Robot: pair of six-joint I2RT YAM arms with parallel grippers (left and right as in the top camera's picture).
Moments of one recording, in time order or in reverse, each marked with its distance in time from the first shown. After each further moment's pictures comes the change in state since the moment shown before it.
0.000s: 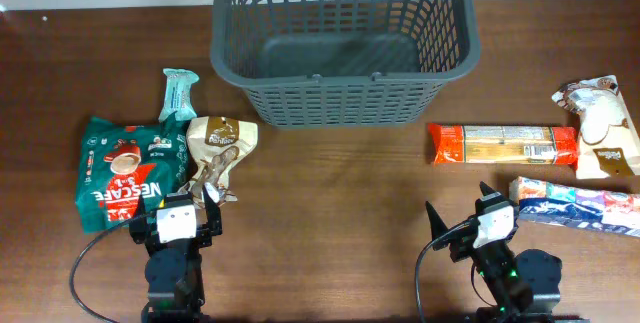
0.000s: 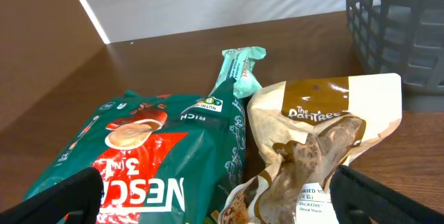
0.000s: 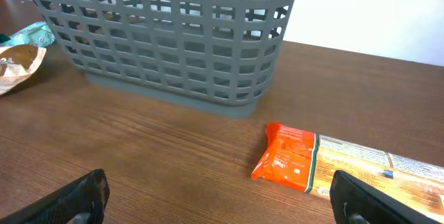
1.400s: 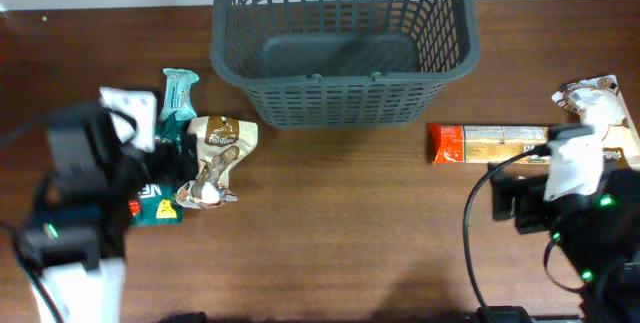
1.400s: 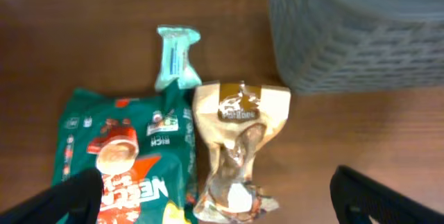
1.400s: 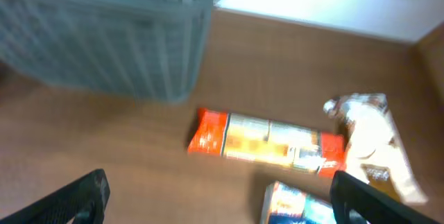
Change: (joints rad) left arm 0.160 0.899 1.297 -0.963 0.414 -0.028; right arm 0.000 0.755 1.150 -0.734 0.264 -0.058
